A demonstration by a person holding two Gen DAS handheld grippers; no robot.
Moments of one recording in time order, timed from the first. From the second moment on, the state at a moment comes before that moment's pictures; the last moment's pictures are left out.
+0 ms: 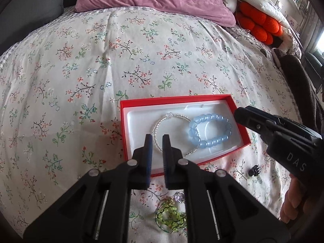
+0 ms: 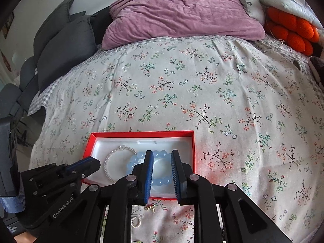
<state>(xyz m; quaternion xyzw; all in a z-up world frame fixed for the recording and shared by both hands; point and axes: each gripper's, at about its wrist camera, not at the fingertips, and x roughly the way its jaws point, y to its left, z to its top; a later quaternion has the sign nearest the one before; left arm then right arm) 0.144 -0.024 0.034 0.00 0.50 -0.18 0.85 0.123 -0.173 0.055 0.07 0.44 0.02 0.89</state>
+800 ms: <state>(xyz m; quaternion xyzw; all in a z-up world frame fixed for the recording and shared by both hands) 0.090 0.010 0.048 0.00 0.52 -0.12 0.84 0.054 -0.188 0.080 0.01 0.43 0.00 0.90</state>
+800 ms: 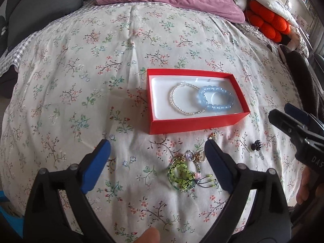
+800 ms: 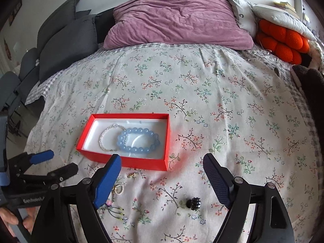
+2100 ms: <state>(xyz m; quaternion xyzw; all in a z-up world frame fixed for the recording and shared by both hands) 0.031 0.007 -0.005 0.05 0.50 -0.25 0.83 0.005 -0.236 0.007 -0.02 0.55 0.02 0.83</state>
